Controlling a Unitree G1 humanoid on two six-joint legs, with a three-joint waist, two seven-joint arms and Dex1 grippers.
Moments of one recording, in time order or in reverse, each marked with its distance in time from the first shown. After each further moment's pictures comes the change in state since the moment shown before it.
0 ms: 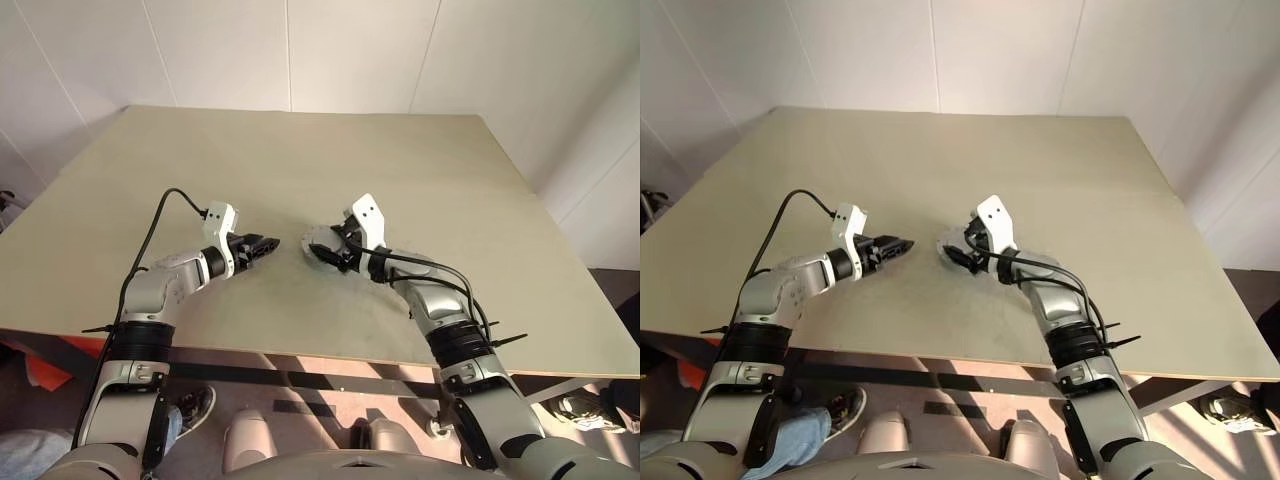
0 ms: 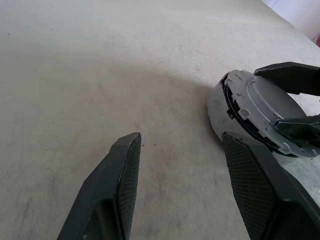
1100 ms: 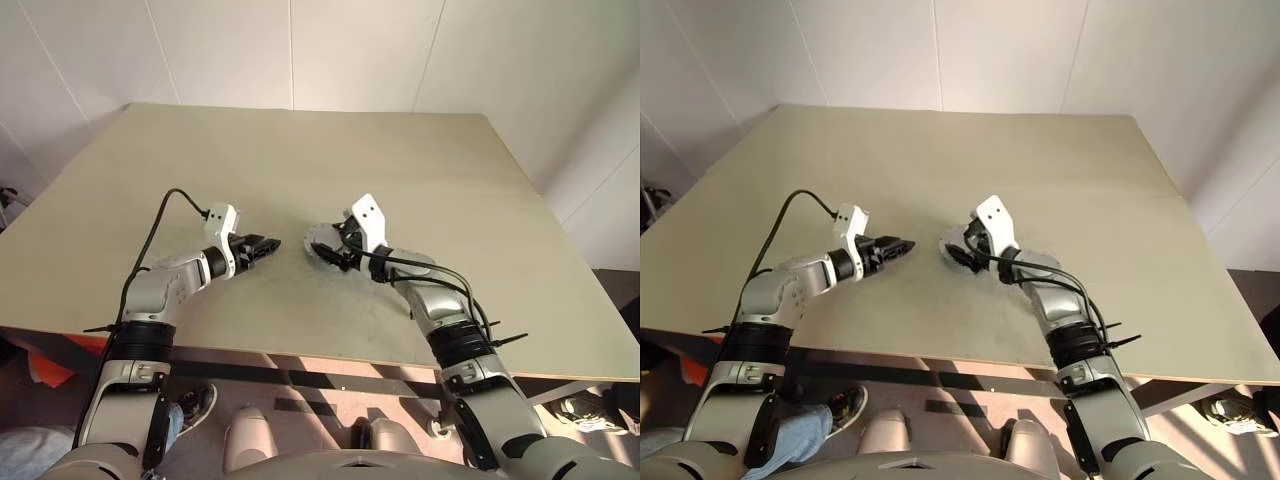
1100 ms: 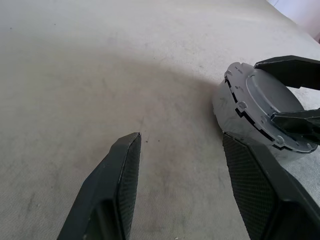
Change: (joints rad) left arm -0.001 -0.002 -0.008 0.009 0.001 -0.004 -0.001; right arm 0.004 -0.013 0.008 -0.004 -0.018 -0.036 -0.008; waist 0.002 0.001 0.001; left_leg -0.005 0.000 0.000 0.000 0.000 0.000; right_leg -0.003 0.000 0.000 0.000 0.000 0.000
